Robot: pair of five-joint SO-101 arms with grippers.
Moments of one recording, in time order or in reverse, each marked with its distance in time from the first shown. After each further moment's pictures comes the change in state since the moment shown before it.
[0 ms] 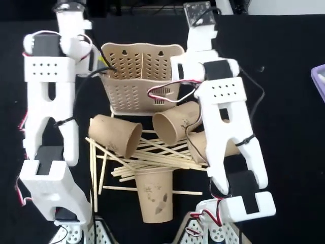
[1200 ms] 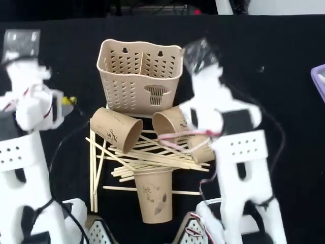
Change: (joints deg) left arm -14.2 -52.7 60.2 -14.4 -7.4; right arm -1.1 -35.7 39.5 5.1 18.1
